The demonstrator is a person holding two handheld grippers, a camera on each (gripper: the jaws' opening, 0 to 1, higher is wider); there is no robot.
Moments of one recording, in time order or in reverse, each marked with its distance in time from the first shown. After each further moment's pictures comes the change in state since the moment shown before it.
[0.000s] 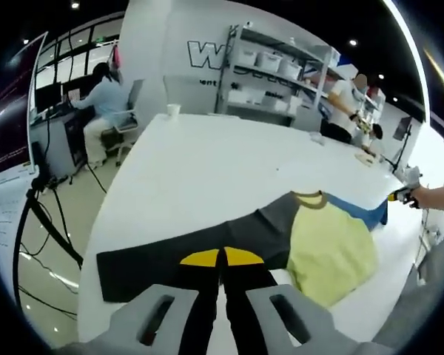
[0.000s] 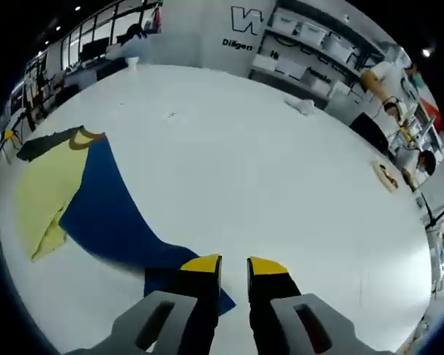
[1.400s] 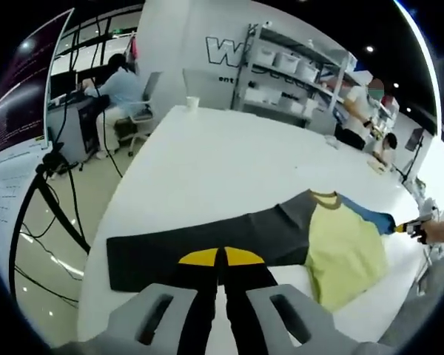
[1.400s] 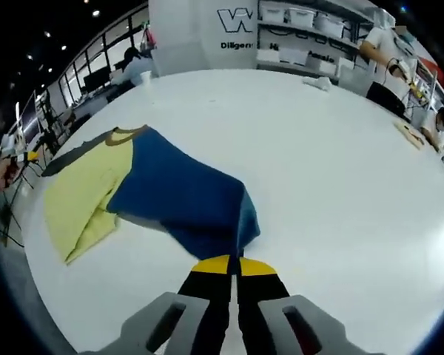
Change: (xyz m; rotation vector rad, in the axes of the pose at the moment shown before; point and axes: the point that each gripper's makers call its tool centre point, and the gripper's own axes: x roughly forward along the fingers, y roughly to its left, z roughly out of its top) left arm 0.001 0.031 -0.020 -0.073 0.013 0.064; right arm 0.000 0.104 -0.046 0.056 -0.039 0.201
